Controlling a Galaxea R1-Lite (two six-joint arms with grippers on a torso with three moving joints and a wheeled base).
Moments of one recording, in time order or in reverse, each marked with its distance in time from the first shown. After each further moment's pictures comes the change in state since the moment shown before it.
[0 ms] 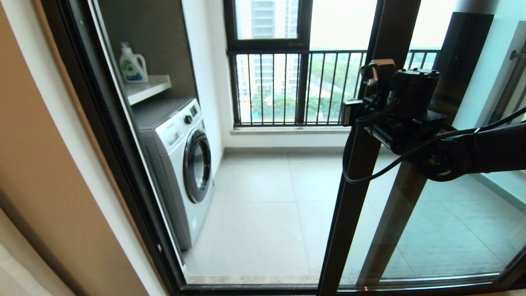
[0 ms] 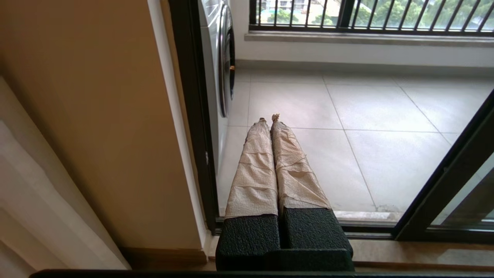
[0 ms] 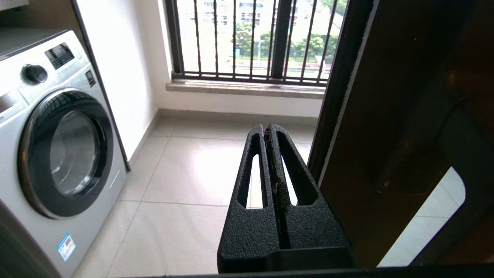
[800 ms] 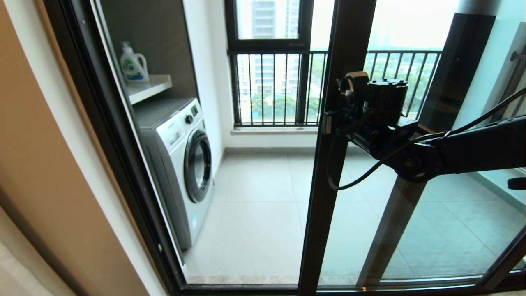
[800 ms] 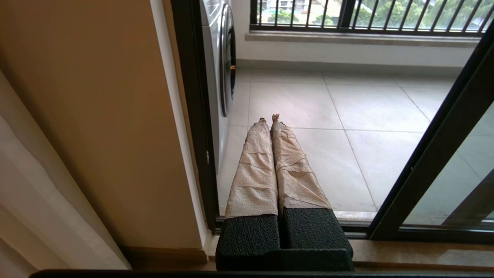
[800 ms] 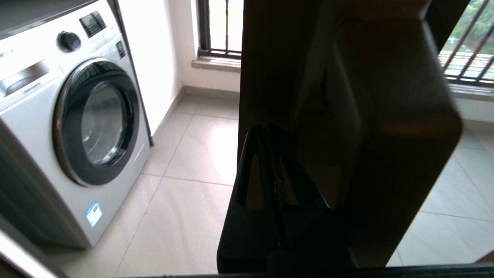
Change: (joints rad) left arm 0.000 0.000 0.000 0.000 0.000 0.000; right arm 0.002 0.069 -0.052 0.045 0.004 0.029
